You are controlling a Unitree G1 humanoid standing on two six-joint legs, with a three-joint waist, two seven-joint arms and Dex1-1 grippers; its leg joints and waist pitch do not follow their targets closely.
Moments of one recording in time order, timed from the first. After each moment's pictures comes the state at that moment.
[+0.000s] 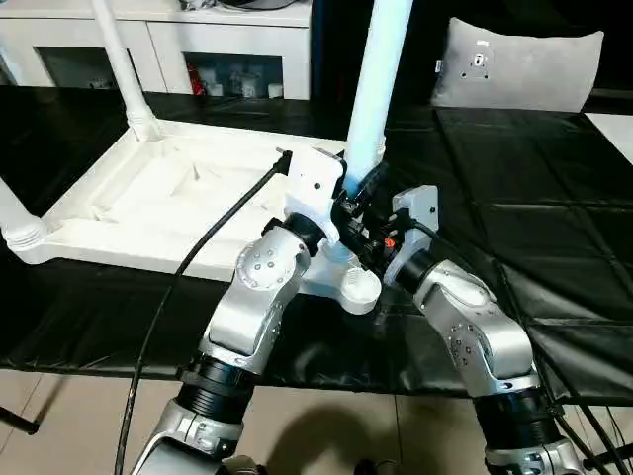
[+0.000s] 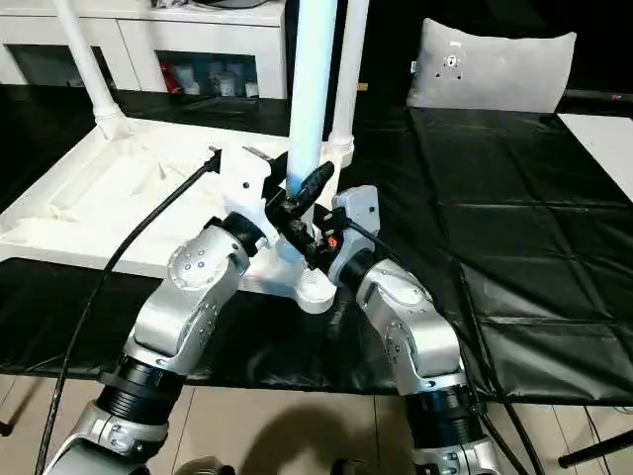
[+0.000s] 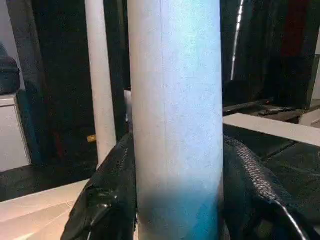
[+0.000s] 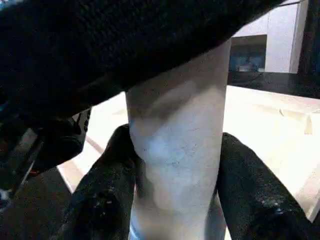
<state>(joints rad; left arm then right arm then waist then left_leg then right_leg) -0.50 -0.03 -0.20 0.11 -0.11 0.10 -0.27 -0.36 -0.08 0.09 0.06 0.31 0.34 0.47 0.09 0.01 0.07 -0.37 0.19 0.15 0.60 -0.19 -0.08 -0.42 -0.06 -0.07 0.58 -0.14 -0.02</state>
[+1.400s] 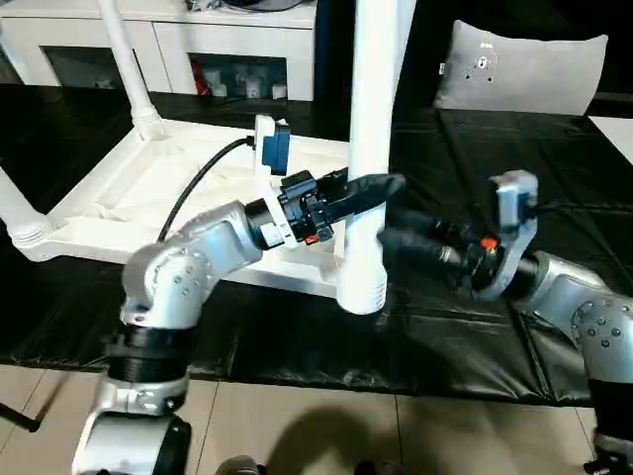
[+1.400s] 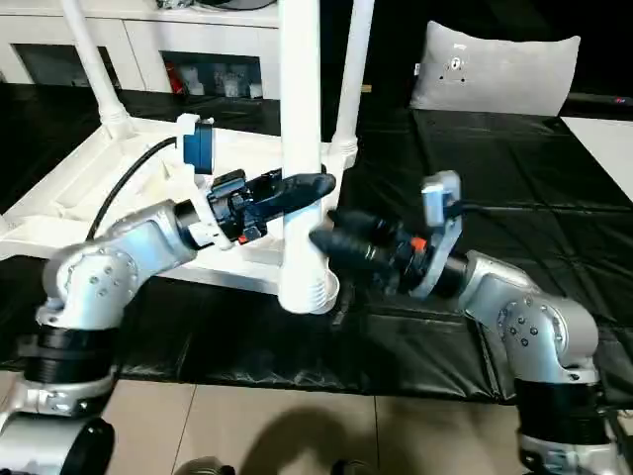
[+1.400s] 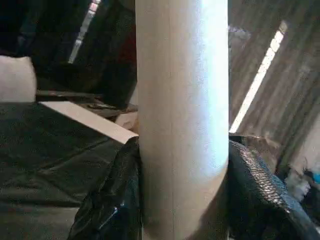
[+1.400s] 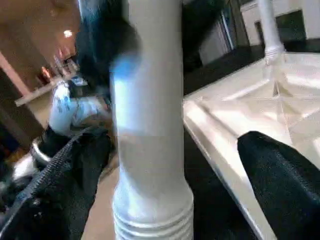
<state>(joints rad) -0.63 0.20 -0.01 -0.05 -0.80 0.79 -0.82 -0.36 -0.46 -0.06 -0.11 0.82 0.82 0.97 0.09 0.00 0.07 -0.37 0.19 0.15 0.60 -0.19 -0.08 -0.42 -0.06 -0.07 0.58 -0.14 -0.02</state>
